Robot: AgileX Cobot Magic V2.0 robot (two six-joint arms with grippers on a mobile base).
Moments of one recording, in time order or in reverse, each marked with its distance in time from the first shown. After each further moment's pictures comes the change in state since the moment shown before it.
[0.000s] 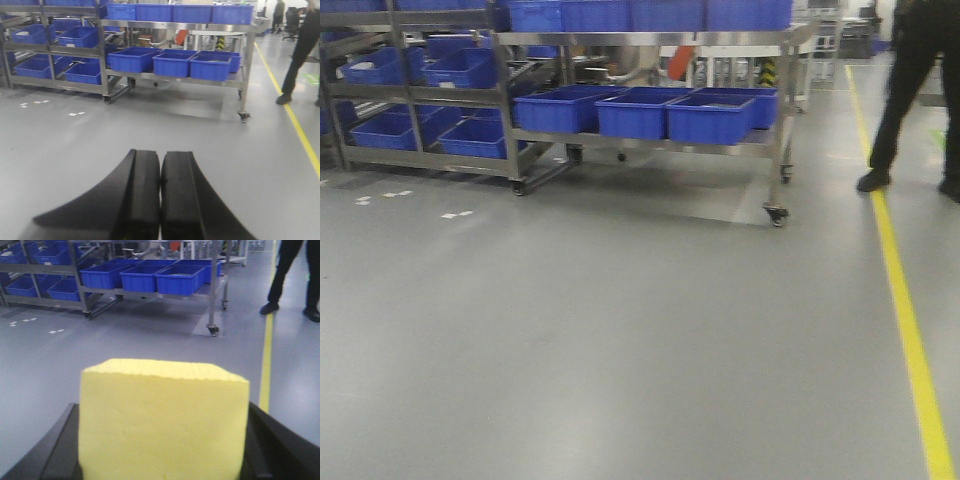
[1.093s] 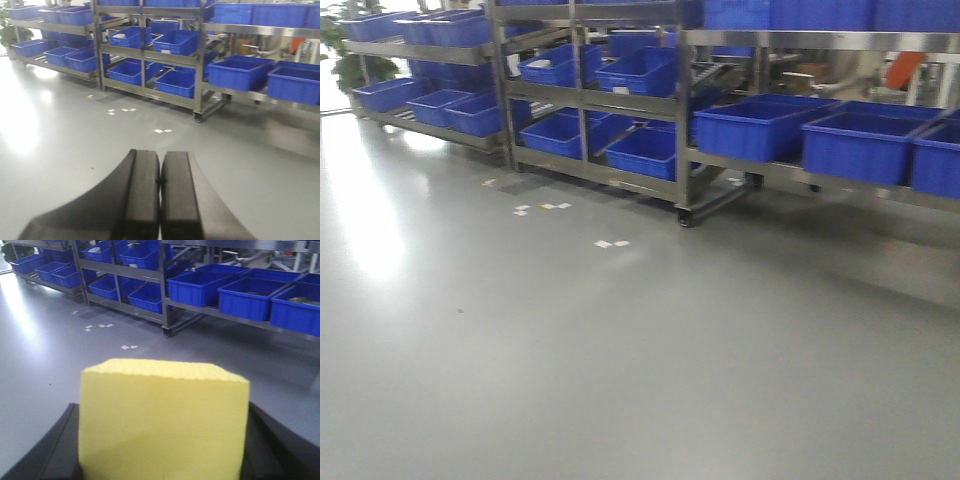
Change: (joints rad) left arm 0.000 0.000 0.000 0.000 0.000 0.000; right arm 0.000 0.000 0.000 0.000 0.000 0.000
